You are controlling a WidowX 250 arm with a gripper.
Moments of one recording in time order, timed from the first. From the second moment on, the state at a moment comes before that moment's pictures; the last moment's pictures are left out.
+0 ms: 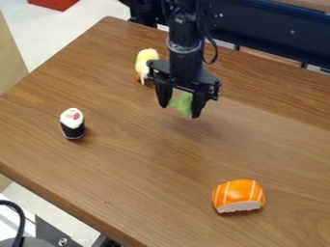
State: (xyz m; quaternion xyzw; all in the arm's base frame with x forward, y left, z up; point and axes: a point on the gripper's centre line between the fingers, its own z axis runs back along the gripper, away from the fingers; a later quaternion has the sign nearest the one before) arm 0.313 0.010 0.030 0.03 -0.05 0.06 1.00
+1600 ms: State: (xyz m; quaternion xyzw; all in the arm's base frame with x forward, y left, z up) arm 0.310 0.008 0.102 -0.01 -0.04 0.05 1.00
